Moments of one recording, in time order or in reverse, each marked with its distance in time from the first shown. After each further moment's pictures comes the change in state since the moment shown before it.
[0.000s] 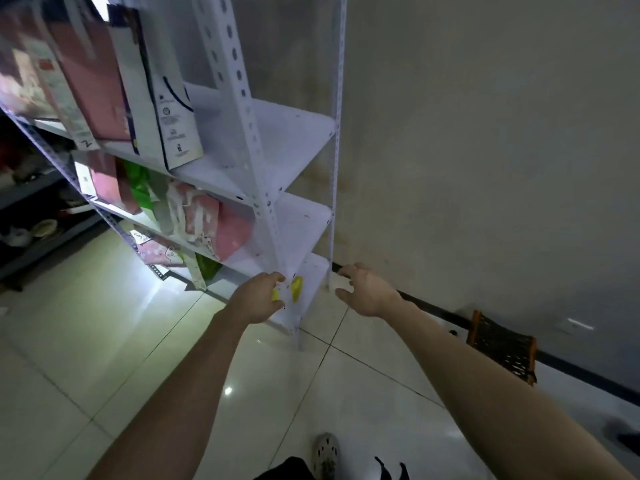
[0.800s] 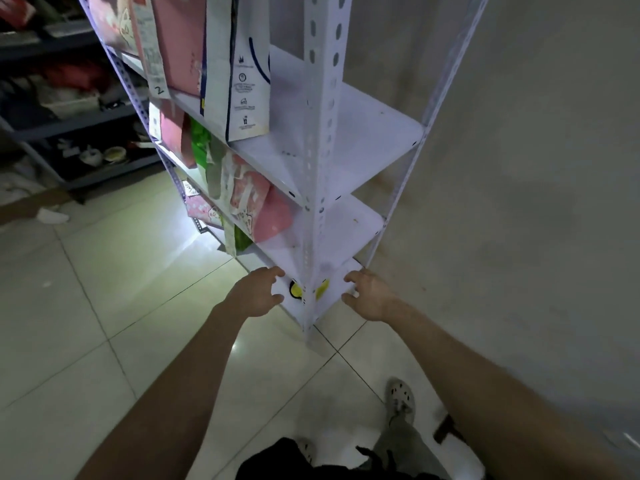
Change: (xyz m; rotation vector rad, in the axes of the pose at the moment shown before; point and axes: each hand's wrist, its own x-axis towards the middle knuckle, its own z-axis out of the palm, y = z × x) left_hand 0.032 -0.074 0.016 -0.223 0.122 -0.256; right_hand 0.131 -0.006 0.025 -0.119 -0.171 -0.198
